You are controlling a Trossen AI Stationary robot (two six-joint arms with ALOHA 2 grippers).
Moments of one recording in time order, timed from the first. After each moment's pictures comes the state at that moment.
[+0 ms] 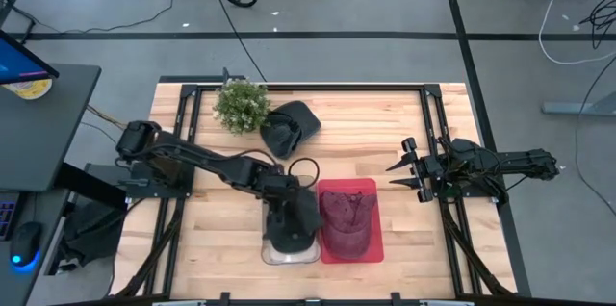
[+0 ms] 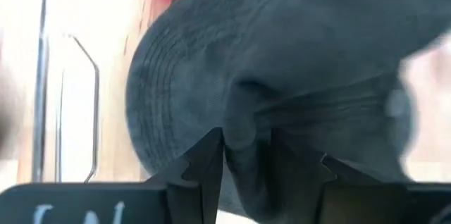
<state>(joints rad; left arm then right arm) -0.25 1.69 1.21 -0.64 -0.03 -0.33 0.03 0.03 0.02 0.06 -0.22 -0.17</state>
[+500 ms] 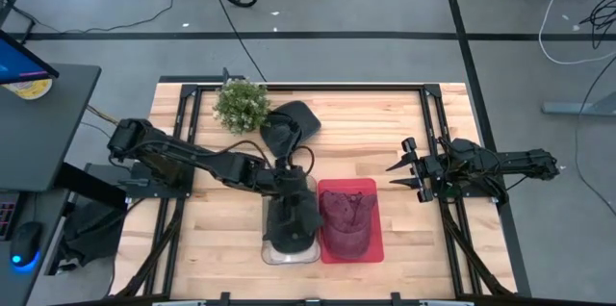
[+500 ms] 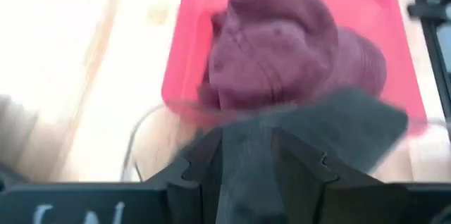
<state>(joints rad) -0.25 1.62 1.22 -0.40 -0.20 -0.32 0.03 0.03 0.02 0.06 -0.22 -0.17</state>
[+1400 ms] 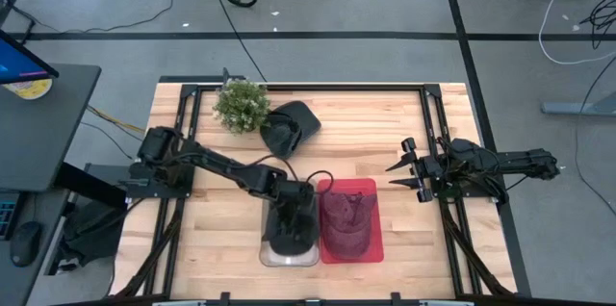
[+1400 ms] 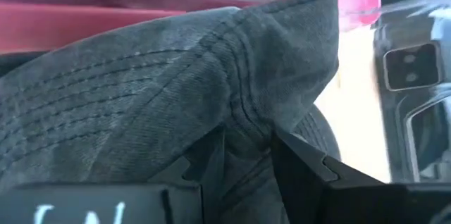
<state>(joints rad) -0.23 1.87 1.22 -0.37 0.30 -0.29 0.03 0.04 0.02 0.06 -0.22 -0.17</state>
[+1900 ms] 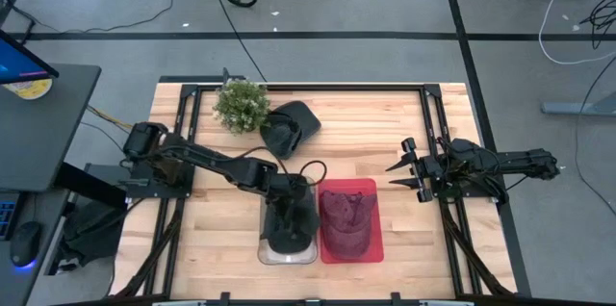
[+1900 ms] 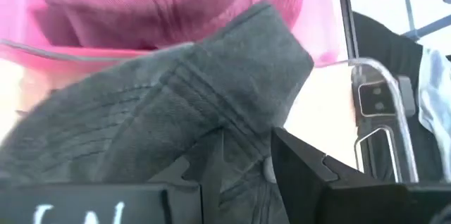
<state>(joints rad) -0.23 1.74 1.22 -0.37 0.23 -0.35 0.03 0.04 0.02 0.06 -0.22 -0.17</state>
